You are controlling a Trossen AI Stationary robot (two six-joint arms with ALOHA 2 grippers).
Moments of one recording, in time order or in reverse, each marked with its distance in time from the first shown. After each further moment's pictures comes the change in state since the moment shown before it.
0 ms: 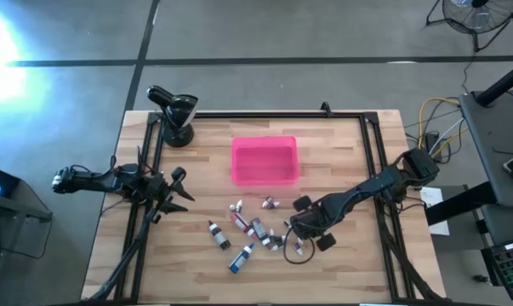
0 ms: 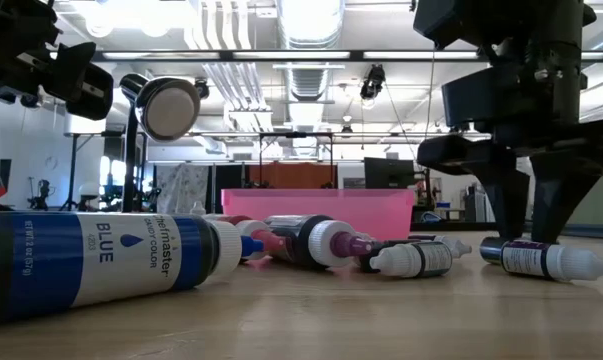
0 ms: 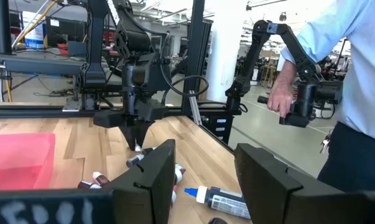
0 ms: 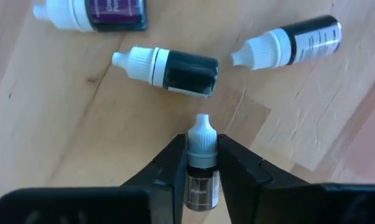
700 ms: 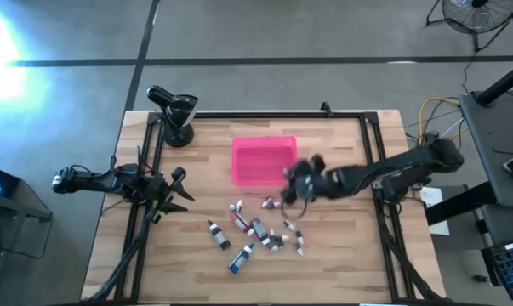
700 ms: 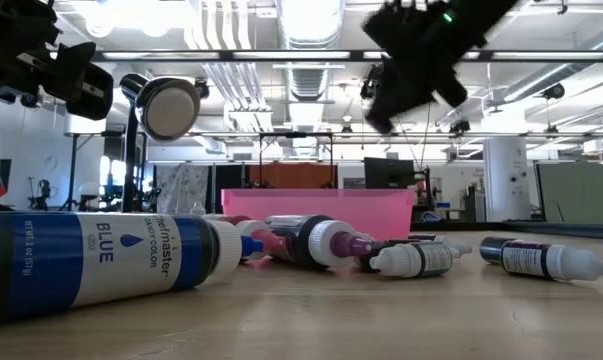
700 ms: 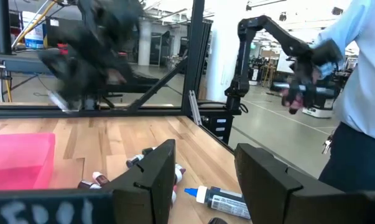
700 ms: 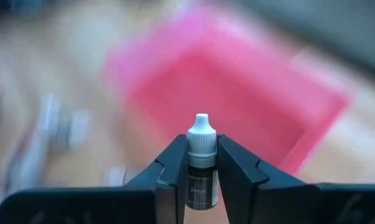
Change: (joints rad) left arm 0.000 0.000 0.000 0.000 0.000 0.000; right arm -0.192 -0.294 -0.002 0.261 0.688 0.809
